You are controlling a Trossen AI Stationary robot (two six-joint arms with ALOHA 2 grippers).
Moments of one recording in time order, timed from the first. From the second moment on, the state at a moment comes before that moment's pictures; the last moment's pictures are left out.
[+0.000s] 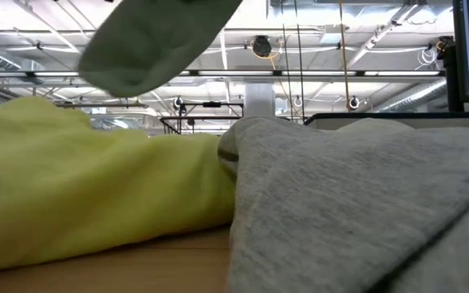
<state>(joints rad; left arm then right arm) -0.33 1.41 0.83 0.33 -0.20 -0.18 0.28 1.53 0.94 0.53 0.16 -0.56</state>
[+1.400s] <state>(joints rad) 0.12 0.91 0.83 -0.05 -0.87 0.13 0.32 1.11 0.77 -0.10 0.26 -0.33</state>
